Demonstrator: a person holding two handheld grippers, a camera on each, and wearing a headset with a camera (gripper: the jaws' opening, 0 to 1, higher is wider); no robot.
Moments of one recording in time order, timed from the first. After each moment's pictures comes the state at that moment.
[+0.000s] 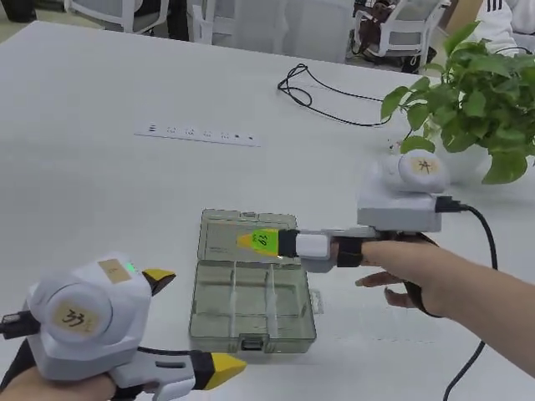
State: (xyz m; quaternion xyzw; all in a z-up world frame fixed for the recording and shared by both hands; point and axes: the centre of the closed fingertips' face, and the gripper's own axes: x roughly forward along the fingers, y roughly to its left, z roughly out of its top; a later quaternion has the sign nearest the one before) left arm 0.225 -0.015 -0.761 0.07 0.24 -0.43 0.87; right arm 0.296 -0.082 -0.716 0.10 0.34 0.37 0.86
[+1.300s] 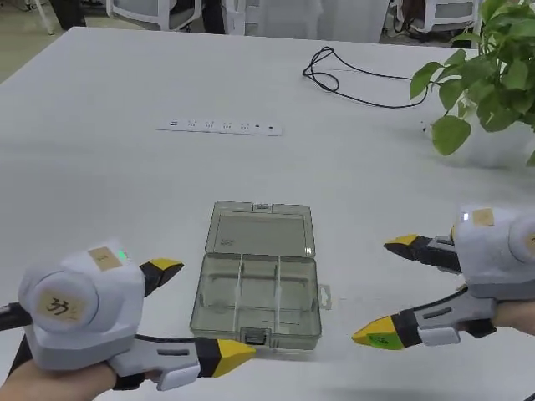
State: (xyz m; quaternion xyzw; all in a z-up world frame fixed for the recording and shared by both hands) left arm 0.229 -0.022 -0.752 0.06 0.26 -0.40 0.88; right arm 0.262 -0.186 -0.770 -0.18 0.30 0.54 0.77
